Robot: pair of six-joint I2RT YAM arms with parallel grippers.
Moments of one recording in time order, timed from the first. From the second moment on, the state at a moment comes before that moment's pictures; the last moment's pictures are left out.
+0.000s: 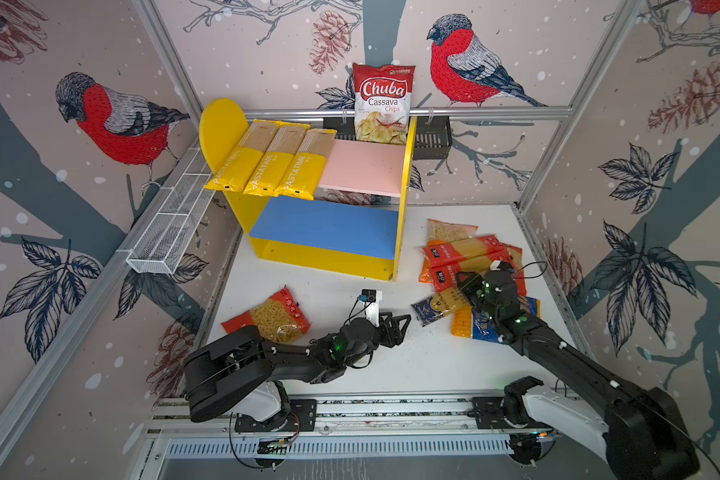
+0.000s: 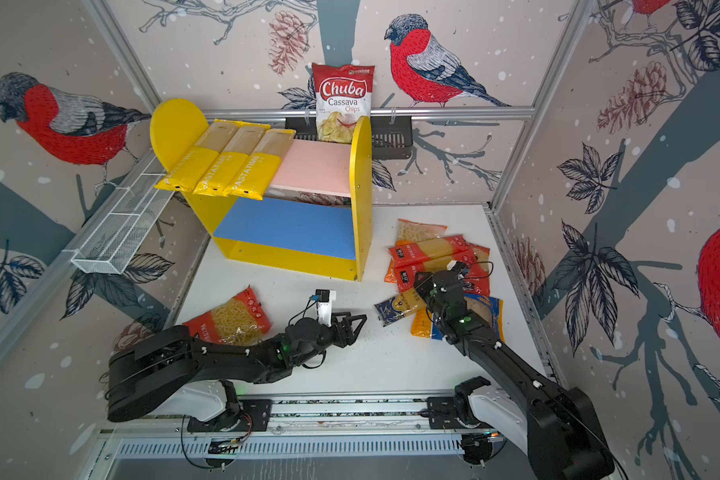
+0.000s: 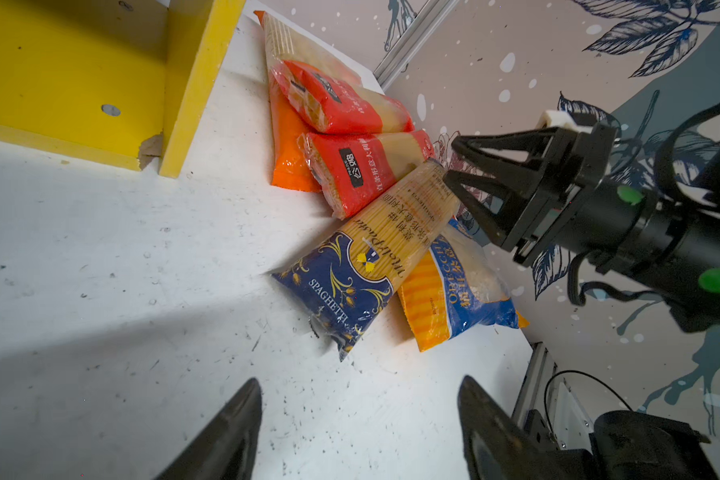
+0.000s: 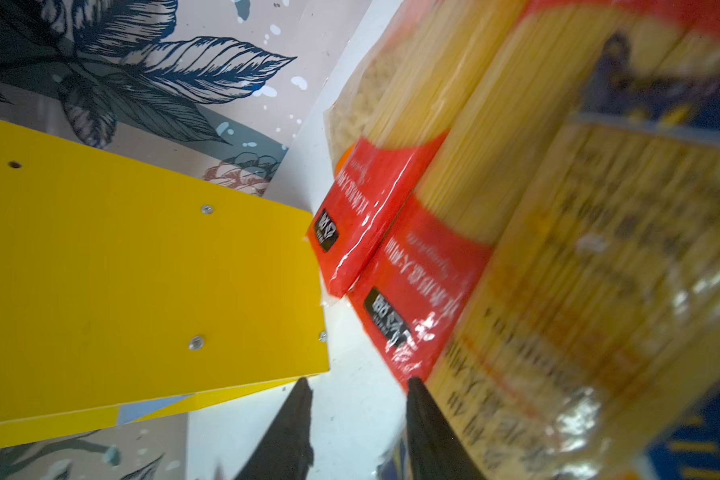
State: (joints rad) left arm -1.08 1.45 0.38 0.77 -0.17 -0.80; right arm 0.33 1.03 0.51 -0.01 0.06 0.95
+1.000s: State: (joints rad) left arm -1.10 1.47 0.33 0.83 -0.17 -0.86; right arm -0.01 1.21 0.57 -0.12 -0.21 0.53
